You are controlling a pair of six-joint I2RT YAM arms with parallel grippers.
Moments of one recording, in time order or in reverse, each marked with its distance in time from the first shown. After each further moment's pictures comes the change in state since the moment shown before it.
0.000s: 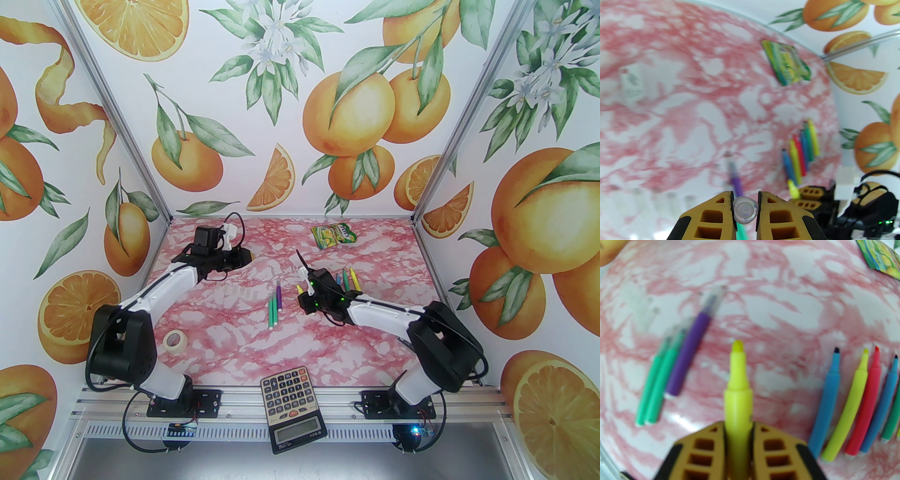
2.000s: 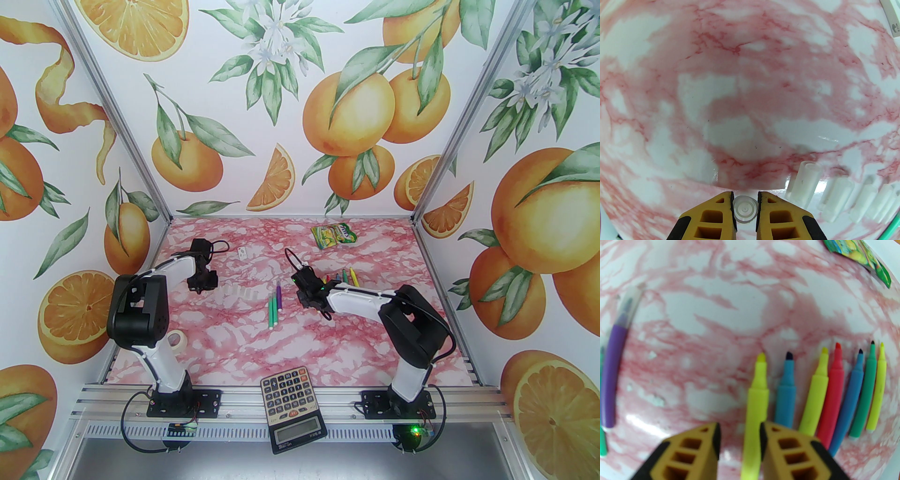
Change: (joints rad) left arm 0.153 0.320 0.042 -0.246 -0.491 0.241; right arm 0.059 0.164 0.201 -0.218 0.305 0.001
